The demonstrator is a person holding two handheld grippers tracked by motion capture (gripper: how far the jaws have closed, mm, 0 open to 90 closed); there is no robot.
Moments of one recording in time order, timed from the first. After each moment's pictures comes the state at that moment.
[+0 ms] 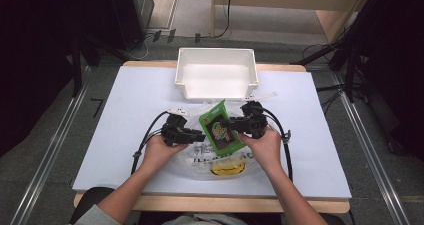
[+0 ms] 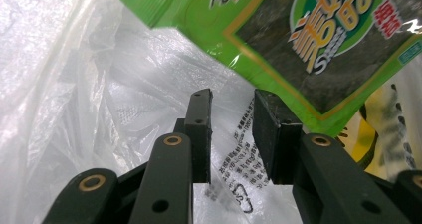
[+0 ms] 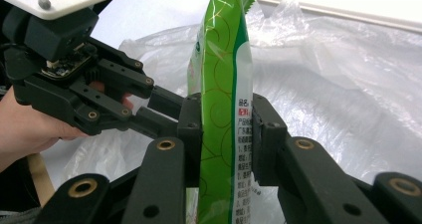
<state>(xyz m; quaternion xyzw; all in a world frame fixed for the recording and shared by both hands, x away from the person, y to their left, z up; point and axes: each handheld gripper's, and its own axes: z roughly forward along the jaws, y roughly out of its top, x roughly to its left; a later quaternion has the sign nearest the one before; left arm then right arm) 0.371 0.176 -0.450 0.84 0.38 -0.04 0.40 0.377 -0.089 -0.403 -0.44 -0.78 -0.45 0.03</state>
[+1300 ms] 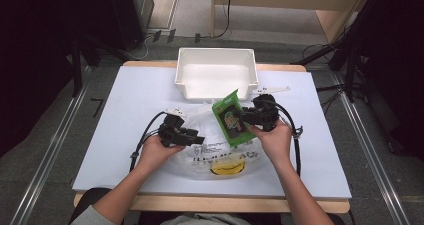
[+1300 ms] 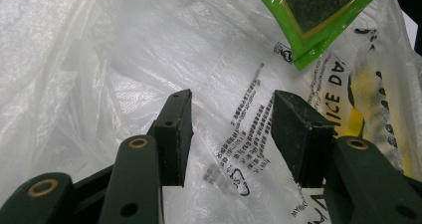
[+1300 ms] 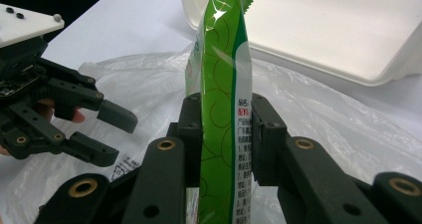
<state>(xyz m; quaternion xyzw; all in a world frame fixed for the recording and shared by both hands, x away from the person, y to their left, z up) 0.368 0.183 -0.446 0.84 0.37 -0.04 0.40 0.387 -0.115 -0.388 -0.45 -0.77 -0.45 -0.05</state>
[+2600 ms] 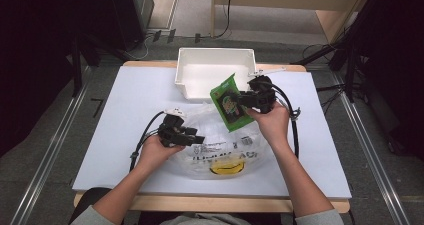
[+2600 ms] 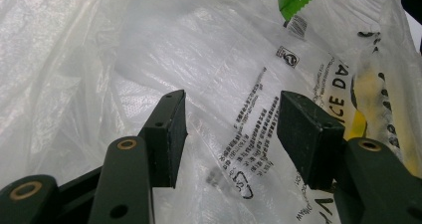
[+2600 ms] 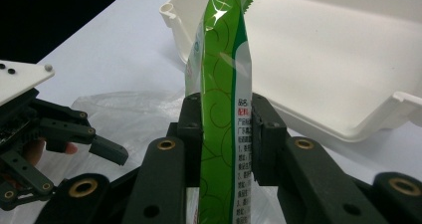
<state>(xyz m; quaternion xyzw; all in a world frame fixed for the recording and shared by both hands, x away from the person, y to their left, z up) 0.368 0.184 -0.445 0.84 0.37 -0.03 0.40 0.422 -0.106 -0.357 -0.43 -0.78 -0.44 -0.07</state>
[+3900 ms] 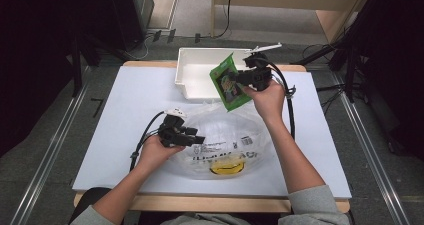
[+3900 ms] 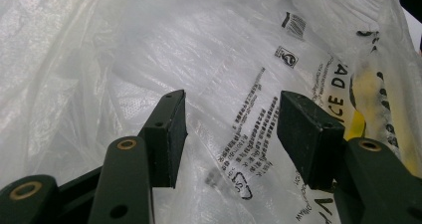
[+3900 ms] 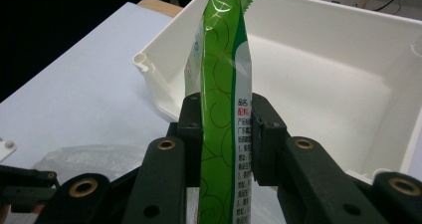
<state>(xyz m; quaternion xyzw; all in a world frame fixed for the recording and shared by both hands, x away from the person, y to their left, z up) 0.368 0.183 -0.445 0.84 0.36 -0.03 0.40 0.471 -0.094 -0.326 -0.44 -0.78 -0.44 -0.10</state>
